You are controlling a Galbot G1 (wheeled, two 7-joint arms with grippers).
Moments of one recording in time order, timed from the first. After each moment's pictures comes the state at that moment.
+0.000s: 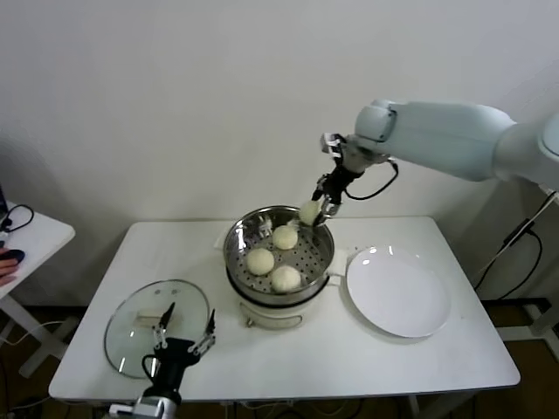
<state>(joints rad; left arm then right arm) 1.69 -1.42 -0.51 -2.02 0.06 -0.09 -0.03 0.86 1.26 -1.85 0.99 1.15 -0.19 -1.00</state>
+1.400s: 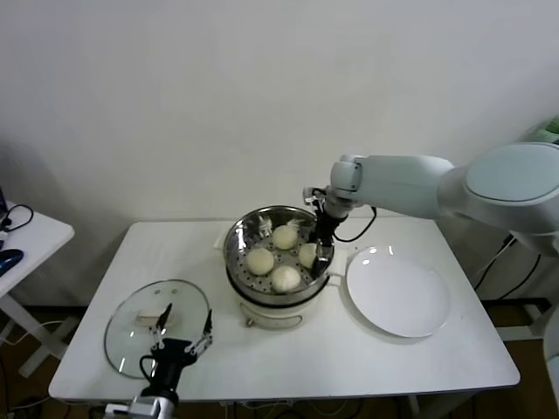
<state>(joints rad) 1.68 -1.42 -0.52 -2.02 0.02 -0.09 -0.03 0.68 1.34 -1.89 0.93 1.07 -0.21 -0.95</state>
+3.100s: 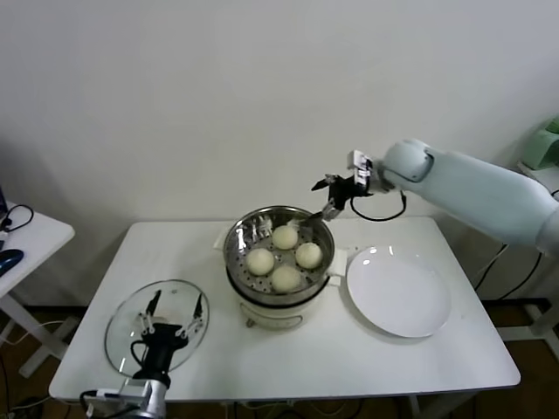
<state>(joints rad) 1.62 -1.44 -0.57 -2.02 0.01 -0.05 -0.01 0.45 0.88 -1.15 1.19 0.75 -0.19 -0.70</state>
